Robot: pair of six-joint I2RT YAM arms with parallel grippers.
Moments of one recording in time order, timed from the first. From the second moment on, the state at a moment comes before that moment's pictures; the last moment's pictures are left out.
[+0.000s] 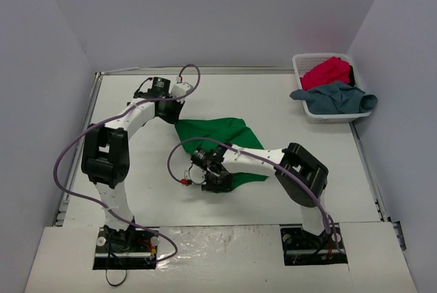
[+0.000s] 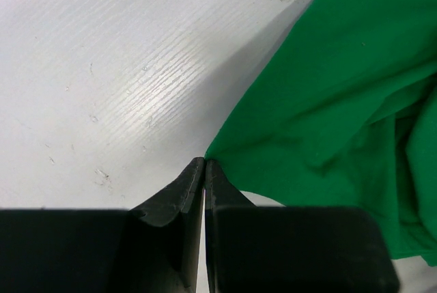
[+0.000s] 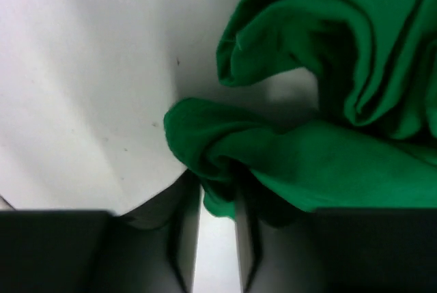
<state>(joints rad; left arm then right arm) -0.25 1.89 1.46 -0.52 0.25 0.31 1.03 1.94 1.24 -0.81 -0.06 -0.52</state>
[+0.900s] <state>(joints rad) -0.03 1.74 1.61 -0.60 0.06 0.33 0.19 1.78 1.96 -0.90 -0.07 -0.53</state>
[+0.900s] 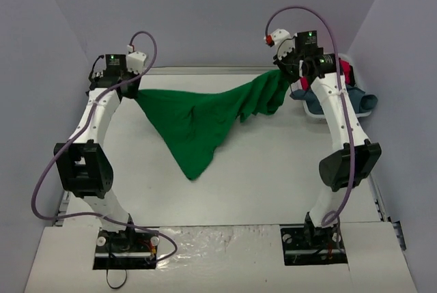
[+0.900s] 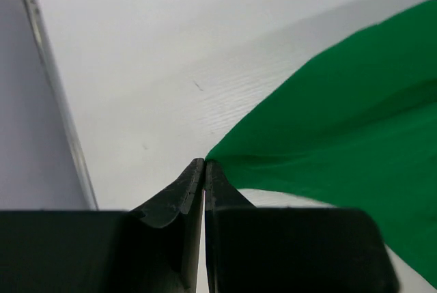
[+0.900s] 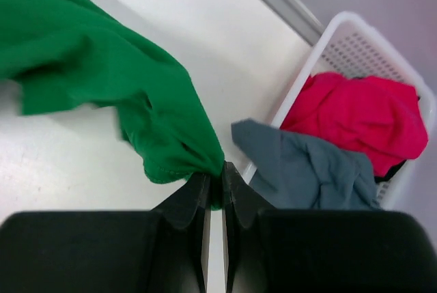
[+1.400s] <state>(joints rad) -0.02 1.36 1.65 -0.66 0.00 0.38 0.22 1.69 1.85 -0.94 -0.07 -0.52</state>
